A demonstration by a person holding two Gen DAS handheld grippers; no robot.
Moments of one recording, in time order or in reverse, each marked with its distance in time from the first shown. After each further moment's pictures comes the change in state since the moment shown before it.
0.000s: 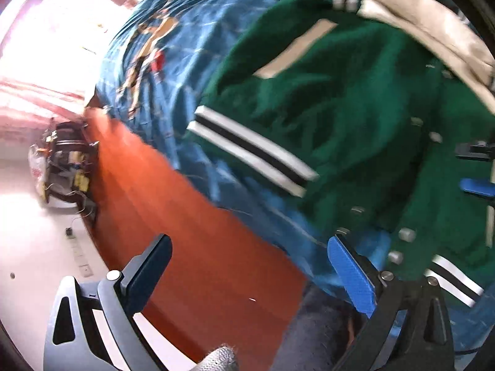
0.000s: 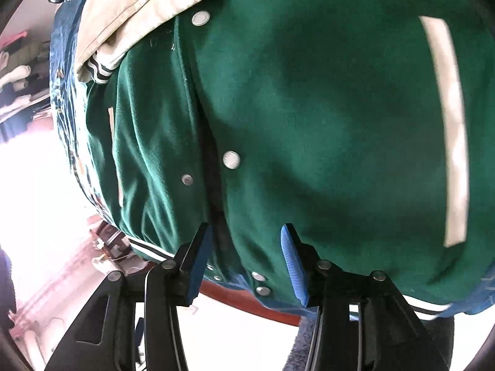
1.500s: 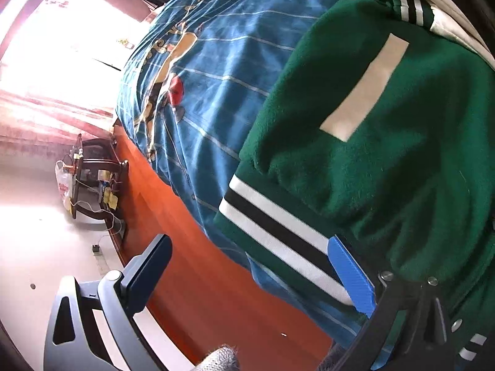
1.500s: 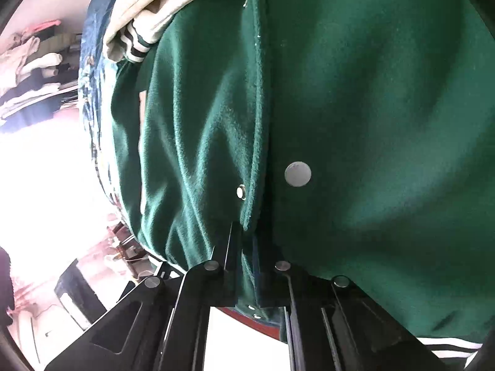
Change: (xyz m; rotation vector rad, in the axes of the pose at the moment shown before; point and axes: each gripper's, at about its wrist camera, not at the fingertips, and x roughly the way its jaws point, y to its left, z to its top) left arm 0.046 0.010 0.058 -0.011 -0.060 0.158; right arm 0.039 0.020 -0.008 -0.104 -0.078 0.129
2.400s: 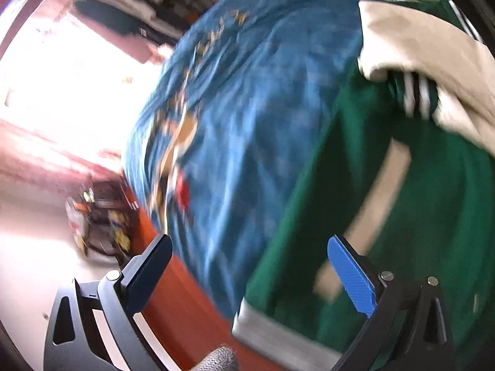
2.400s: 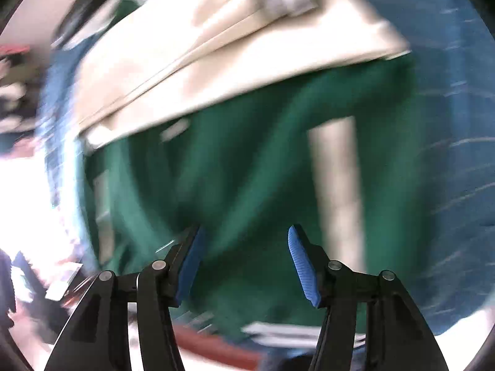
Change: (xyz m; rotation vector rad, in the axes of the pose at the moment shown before) left arm -0.037 -0.025 0.121 0.050 -0.186 0.069; right arm -0.138 -0.029 0.024 0.107 -0.277 -0.408
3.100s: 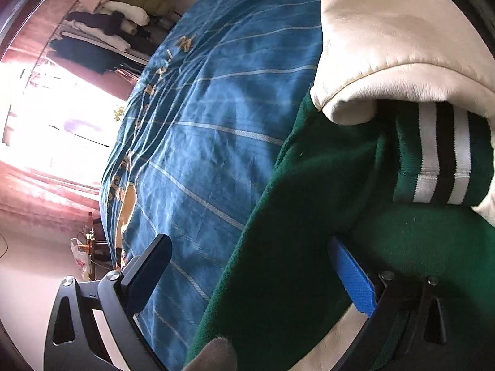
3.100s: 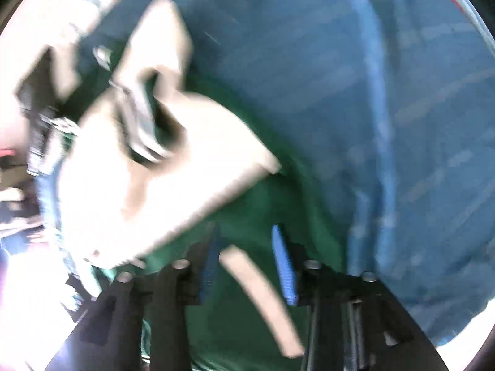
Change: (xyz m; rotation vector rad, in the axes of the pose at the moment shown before) left arm 0.071 -0.081 0.067 0.094 -0.041 0.025; right arm -0.032 -0.102 0.109 0.284 -0.124 0.210
